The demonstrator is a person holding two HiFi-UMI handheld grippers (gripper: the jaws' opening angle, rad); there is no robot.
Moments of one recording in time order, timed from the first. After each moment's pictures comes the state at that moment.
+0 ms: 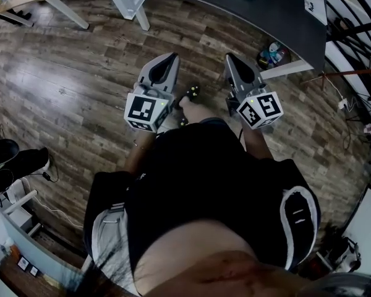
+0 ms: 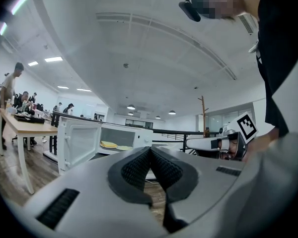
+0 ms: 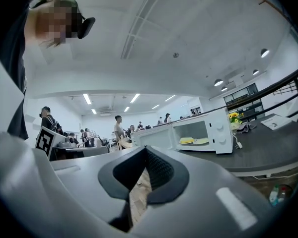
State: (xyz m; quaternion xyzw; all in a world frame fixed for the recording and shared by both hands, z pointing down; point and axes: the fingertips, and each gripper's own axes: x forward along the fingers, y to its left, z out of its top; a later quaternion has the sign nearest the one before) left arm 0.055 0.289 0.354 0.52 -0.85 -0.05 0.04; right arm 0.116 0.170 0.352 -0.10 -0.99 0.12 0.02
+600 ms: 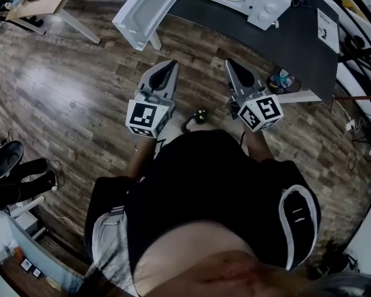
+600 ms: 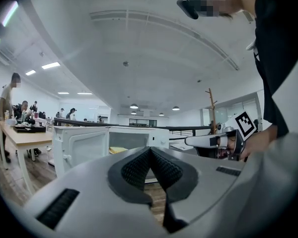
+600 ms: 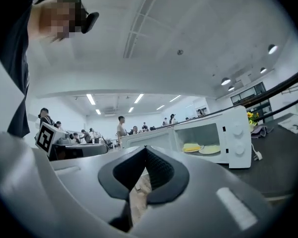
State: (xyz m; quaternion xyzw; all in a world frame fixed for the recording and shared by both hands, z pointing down) left arm -0.064 0.264 0.345 0.50 -0.86 -0.01 0.04; right arm -0.011 0.139 0.348 -0.14 -0.99 0.10 0.01
